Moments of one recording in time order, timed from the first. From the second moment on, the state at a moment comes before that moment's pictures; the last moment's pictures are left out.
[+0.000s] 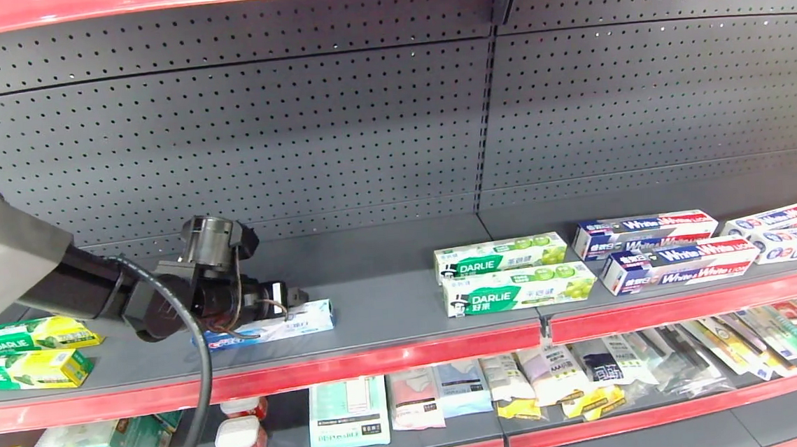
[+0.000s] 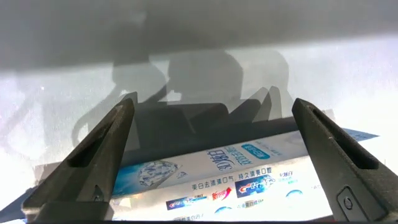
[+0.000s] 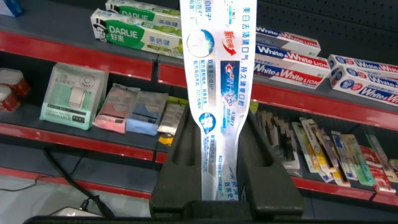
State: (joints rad) left arm -0.23 2.04 -0.99 -0.27 0.00 -0.24; right arm -0.06 0.31 -0.30 0.13 0.21 -0.24
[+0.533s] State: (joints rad) left arm -0.23 2.02 -0.95 -0.31 -0.03 -0.22; right arm -0.06 0.30 -0.30 0.13 0.21 -0.24
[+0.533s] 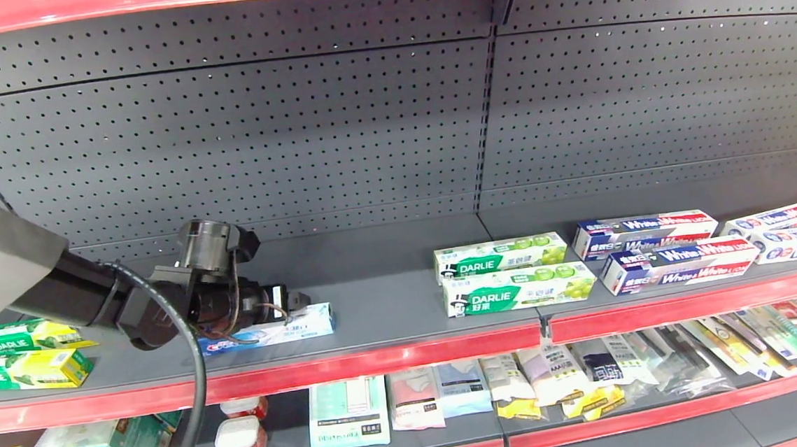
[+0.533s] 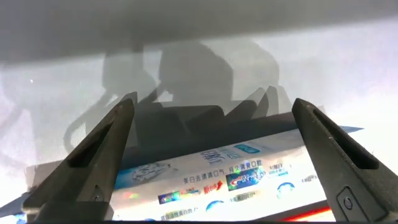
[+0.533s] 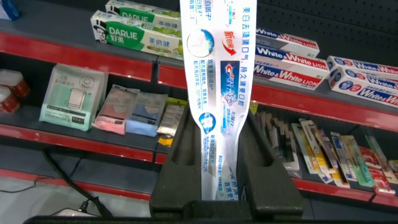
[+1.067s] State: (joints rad) left arm -0.23 2.01 -0.91 -0.31 -0.05 -0.21; right arm -0.06 0.29 -0.29 0.13 0.21 -0.24
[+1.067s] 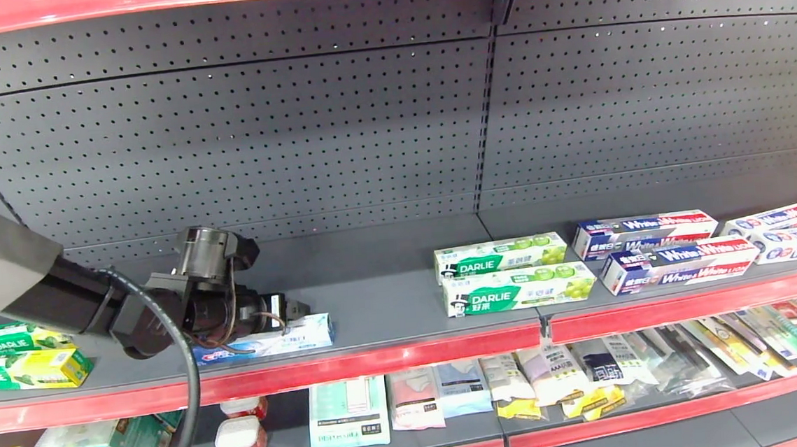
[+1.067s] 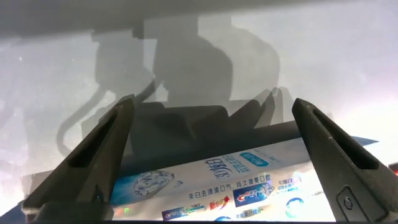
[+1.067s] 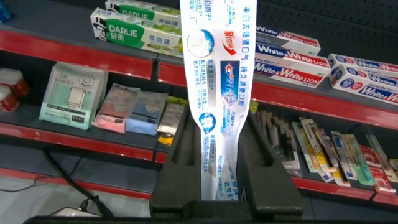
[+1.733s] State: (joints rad) left arm -0.23 1.98 -0.85 -0.31 -0.06 -0.21; right arm -0.06 0.29 -0.28 0.13 0.21 -0.24
